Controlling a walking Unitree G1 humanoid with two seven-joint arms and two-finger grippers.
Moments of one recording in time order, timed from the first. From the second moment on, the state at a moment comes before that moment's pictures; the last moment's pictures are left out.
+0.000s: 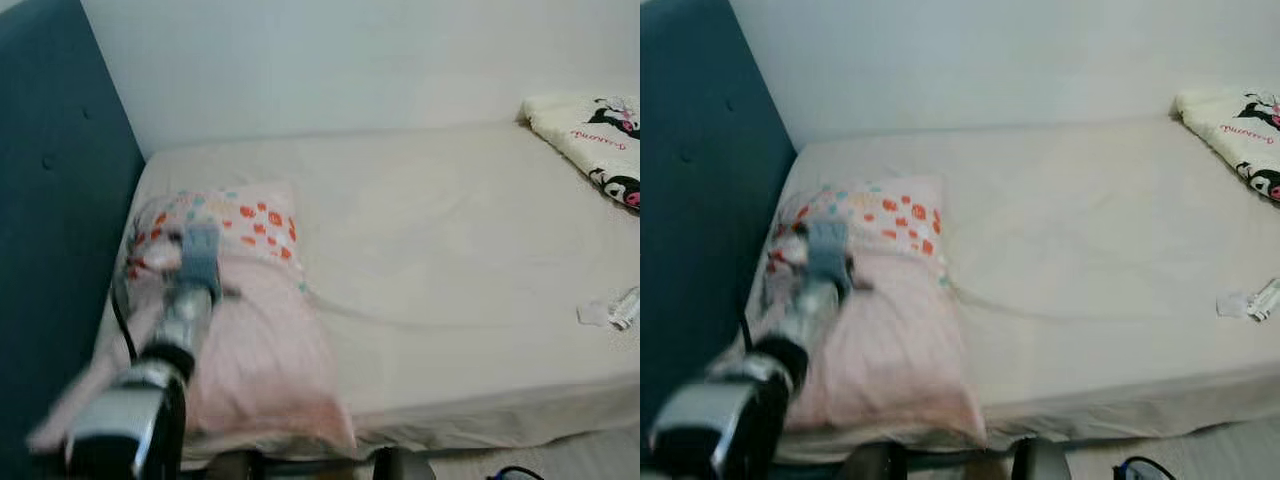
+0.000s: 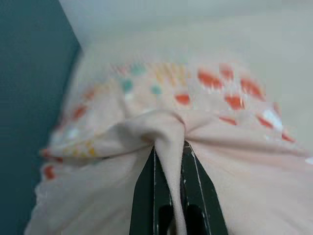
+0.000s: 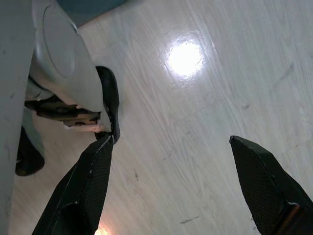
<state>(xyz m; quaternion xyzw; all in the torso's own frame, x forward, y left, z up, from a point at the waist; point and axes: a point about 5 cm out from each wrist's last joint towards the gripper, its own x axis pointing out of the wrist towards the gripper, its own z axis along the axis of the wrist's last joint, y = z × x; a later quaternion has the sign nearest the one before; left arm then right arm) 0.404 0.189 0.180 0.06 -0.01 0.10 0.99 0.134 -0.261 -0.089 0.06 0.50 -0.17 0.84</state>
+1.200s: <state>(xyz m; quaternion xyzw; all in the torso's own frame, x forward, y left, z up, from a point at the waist) 0.309 0.286 0.053 0.17 0.16 0.27 0.94 0.137 -0.260 -0.087 0.06 0.49 -0.17 0.85</state>
